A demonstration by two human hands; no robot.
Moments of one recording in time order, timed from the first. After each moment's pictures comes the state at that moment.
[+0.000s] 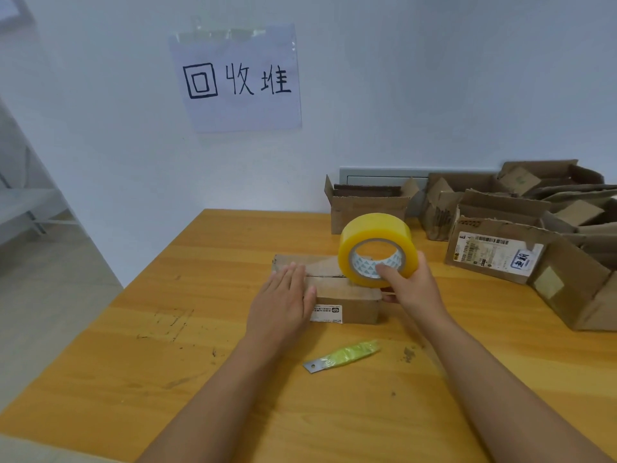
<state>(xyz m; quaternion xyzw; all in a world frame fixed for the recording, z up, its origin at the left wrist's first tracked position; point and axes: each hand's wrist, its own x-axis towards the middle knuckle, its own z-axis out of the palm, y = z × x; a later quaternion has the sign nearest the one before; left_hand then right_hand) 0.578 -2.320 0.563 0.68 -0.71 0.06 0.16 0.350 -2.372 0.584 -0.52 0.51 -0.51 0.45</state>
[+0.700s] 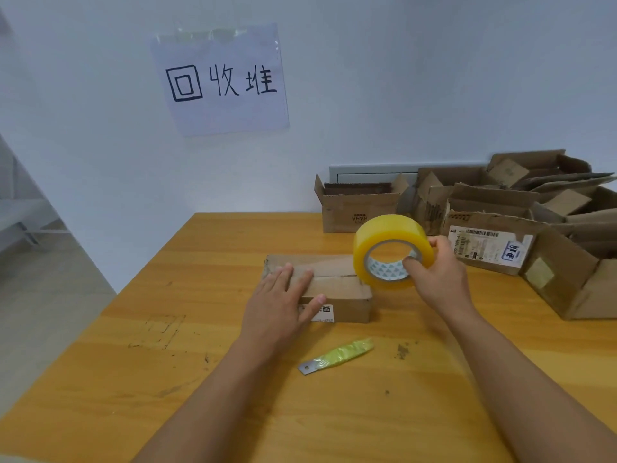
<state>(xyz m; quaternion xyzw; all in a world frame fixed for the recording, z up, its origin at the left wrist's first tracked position) 0.576 -2.324 0.564 0.68 -0.72 0.05 0.12 0.305 -2.376 0.597 -0.60 0.60 -0.48 0.23</state>
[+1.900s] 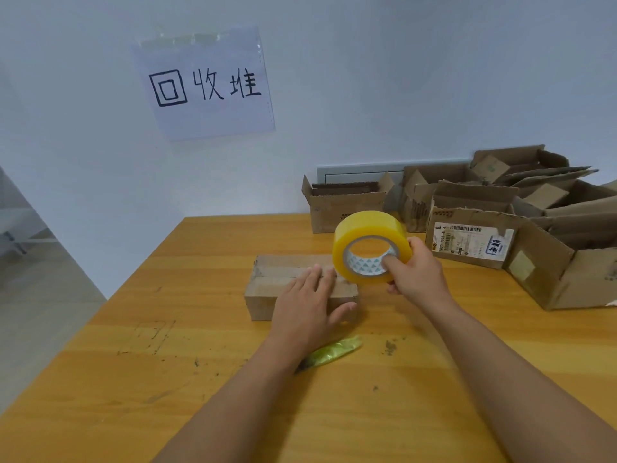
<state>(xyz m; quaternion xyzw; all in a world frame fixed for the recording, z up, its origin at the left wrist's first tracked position) 0.517 -2.333 0.564 0.62 -0.77 0.09 0.10 0.312 -2.374 0.600 -0.59 0.60 -0.45 0.31</state>
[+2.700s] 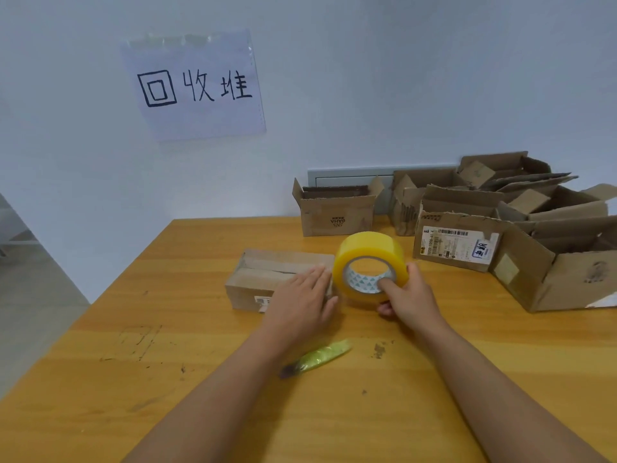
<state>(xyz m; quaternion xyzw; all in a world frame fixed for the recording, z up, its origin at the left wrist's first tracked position) 0.517 -2.351 0.571 0.56 -0.82 0.09 0.06 0.304 -2.369 0.565 -0.52 0.62 -0.44 0.39</state>
